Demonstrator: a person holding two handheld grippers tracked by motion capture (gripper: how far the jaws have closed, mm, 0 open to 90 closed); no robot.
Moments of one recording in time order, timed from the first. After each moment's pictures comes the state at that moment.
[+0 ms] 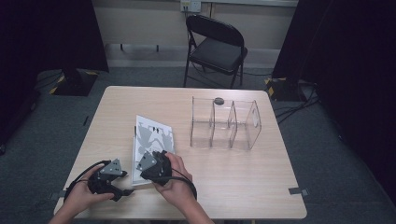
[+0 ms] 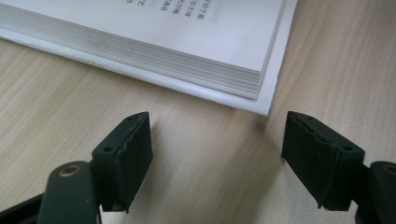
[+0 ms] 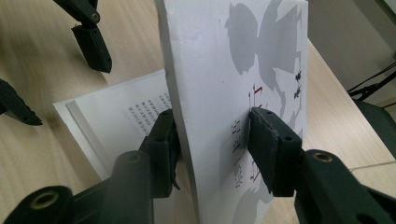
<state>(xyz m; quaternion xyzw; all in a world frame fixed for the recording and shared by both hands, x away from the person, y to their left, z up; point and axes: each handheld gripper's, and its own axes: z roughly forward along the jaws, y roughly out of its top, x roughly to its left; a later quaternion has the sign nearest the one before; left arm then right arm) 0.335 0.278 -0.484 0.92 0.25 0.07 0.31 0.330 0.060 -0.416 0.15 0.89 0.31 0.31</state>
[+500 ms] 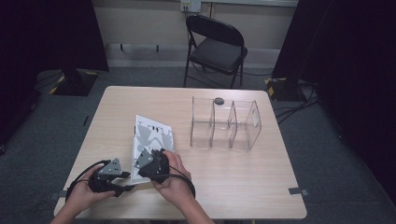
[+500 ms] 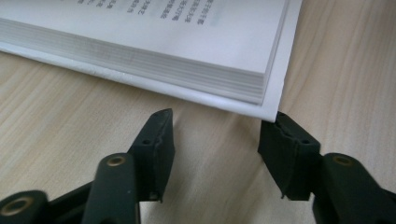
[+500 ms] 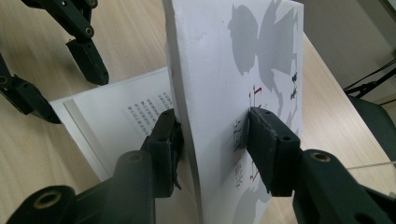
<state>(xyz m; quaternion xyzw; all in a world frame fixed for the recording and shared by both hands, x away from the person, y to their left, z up) 0.335 0.278 -0.485 0.91 0.24 0.08 0.34 0.333 0.065 -0.408 0.15 0.89 0.29 0.31</state>
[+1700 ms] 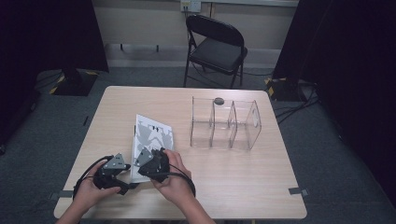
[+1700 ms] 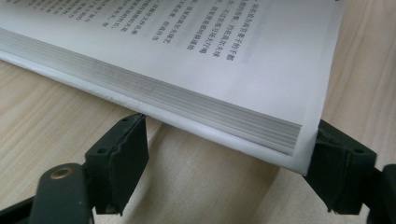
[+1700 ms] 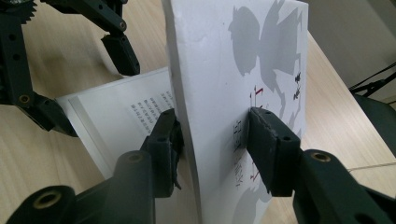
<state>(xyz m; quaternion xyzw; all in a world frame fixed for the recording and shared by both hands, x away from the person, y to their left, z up) 0.348 0.269 -0.485 0.89 0.27 0.09 0.35 0.335 0.064 -0.404 0.15 0.89 0.30 0.30</state>
